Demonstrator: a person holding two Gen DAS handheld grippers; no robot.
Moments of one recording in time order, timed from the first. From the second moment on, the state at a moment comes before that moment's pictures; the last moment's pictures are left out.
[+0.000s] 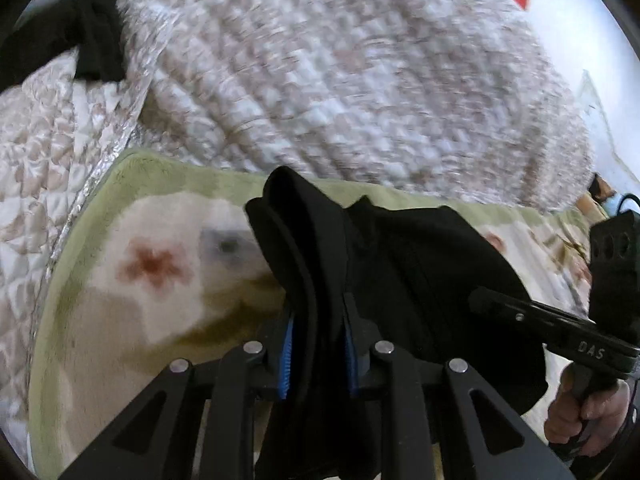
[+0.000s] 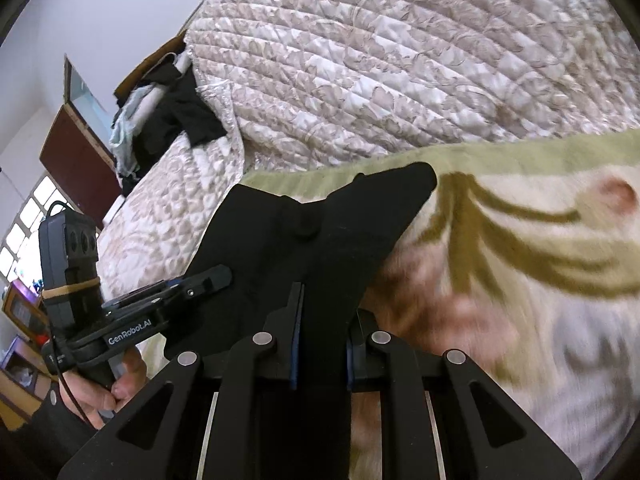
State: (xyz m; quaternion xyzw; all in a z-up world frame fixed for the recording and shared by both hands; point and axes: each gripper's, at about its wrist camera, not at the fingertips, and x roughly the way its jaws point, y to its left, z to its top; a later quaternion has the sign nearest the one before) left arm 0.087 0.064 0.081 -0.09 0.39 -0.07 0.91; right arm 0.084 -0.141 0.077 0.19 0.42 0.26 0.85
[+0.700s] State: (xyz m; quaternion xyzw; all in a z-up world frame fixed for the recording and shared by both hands) left arm 0.023 0.060 0.078 -0.07 0.38 0.01 0.92; right arm 0.033 -0.155 0.087 0.10 0.42 0.22 0.87
